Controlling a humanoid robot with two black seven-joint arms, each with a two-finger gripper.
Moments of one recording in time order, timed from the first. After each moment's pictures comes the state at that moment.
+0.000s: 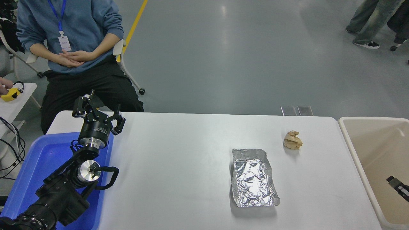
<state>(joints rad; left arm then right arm) -0.52 0.23 -1.05 -0.60 0.22 -0.32 -0.59 0.40 -0.57 0.09 0.16 -0.67 -0.13 0.68</state>
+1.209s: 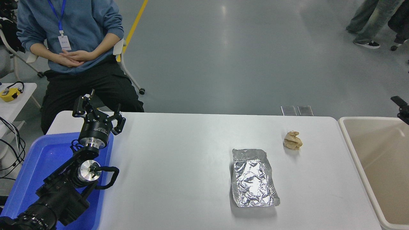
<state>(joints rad) -0.52 0.23 -1.05 -0.60 0.22 -0.32 -0.59 0.90 -0.67 0.12 0.22 -0.05 0.64 0.58</state>
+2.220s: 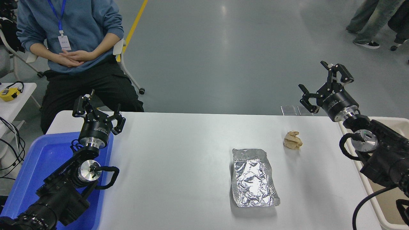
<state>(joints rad) -0.52 0.23 -1.05 -0.60 0.22 -0.32 -0.59 0.90 -0.28 0.34 0.25 0.23 0.57 0.40</state>
